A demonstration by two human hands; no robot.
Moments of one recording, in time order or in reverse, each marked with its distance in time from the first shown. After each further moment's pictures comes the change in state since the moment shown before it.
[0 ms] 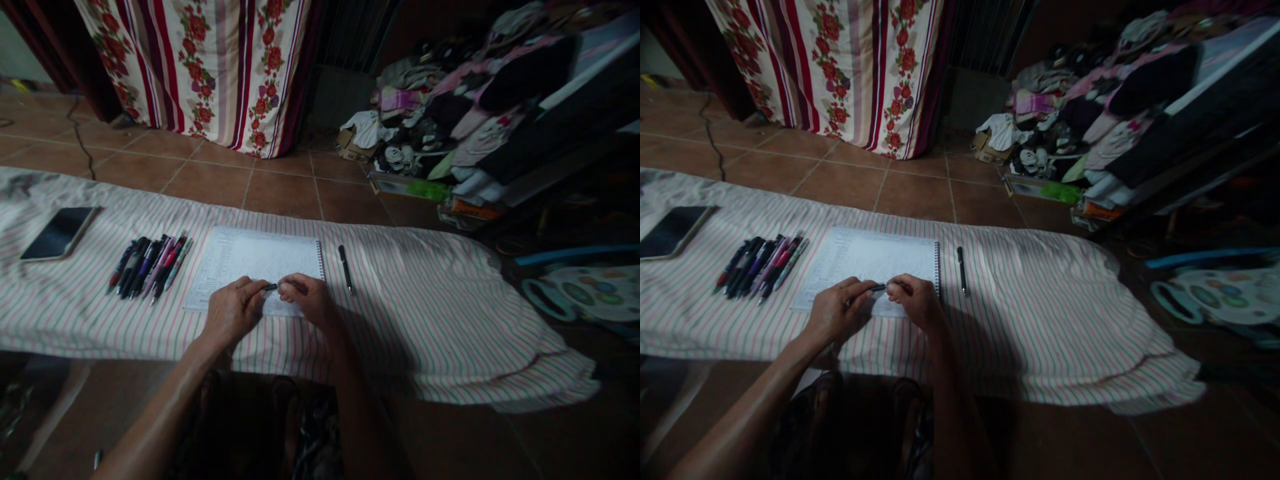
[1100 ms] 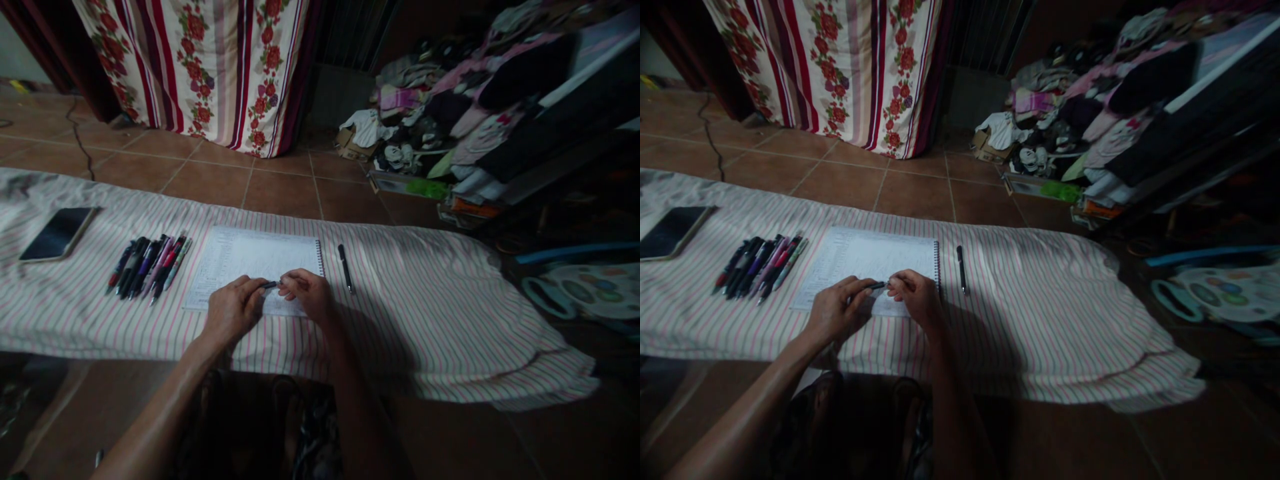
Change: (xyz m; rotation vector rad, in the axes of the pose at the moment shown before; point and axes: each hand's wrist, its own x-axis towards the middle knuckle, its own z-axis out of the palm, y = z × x) left_hand 0.001 0.001 0.001 0.017 -0.023 -0.040; right_hand 0.005 0.006 0.003 0.149 0.068 0.018
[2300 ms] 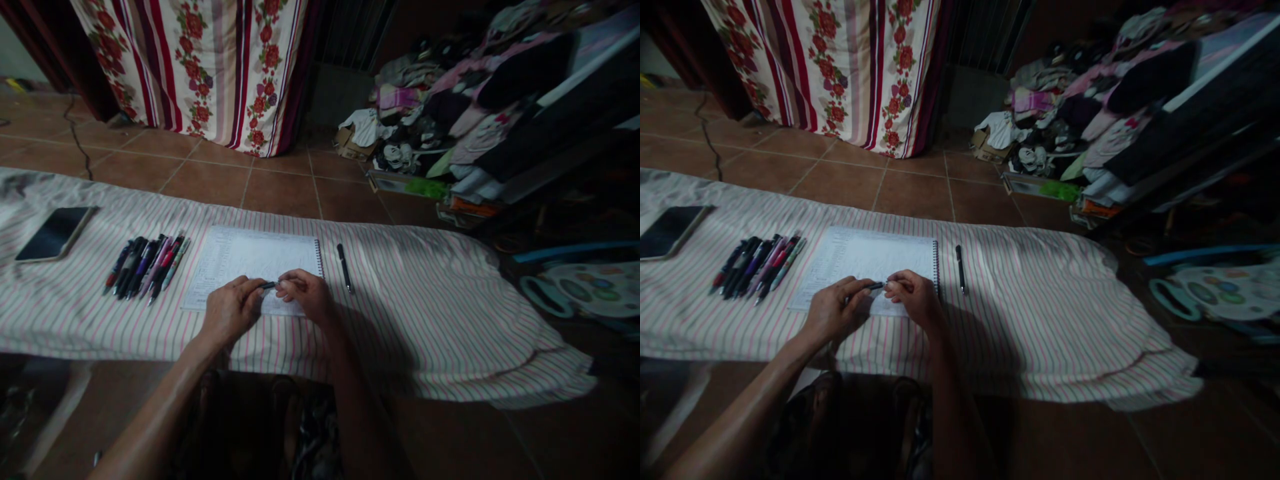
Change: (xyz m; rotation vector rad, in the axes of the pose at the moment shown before) left_hand 0.001 -0.001 -0.001 0.008 -0.016 -0.004; right_hand -0.003 -0.003 -0.001 0.054 -0.048 0.049
